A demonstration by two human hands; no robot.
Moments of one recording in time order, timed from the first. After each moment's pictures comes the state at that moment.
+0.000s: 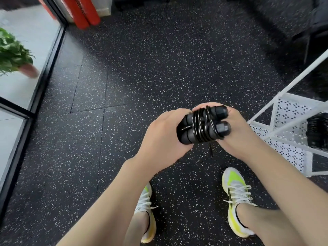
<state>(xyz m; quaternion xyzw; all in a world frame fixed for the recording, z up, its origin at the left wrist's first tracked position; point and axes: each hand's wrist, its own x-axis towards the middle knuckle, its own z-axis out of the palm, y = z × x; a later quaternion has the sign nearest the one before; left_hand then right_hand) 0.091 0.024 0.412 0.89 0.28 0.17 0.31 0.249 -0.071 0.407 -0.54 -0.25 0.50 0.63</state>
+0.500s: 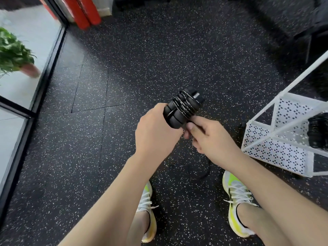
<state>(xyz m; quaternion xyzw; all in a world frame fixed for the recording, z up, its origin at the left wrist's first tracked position) 0.099 0.033 0.412 0.81 0.48 0.16 0.29 0.214 -0.071 0.393 -0.71 -0.37 0.39 0.45</state>
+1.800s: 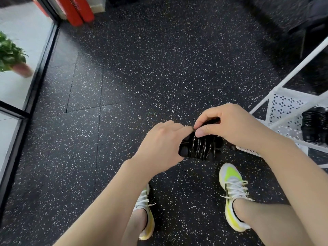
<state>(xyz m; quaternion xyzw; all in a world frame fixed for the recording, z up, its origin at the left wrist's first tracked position) 0.093 0.021 0.377 0.97 0.14 0.09 0.15 0.272 -0.089 0.430 -0.74 -0.46 0.38 0.30</state>
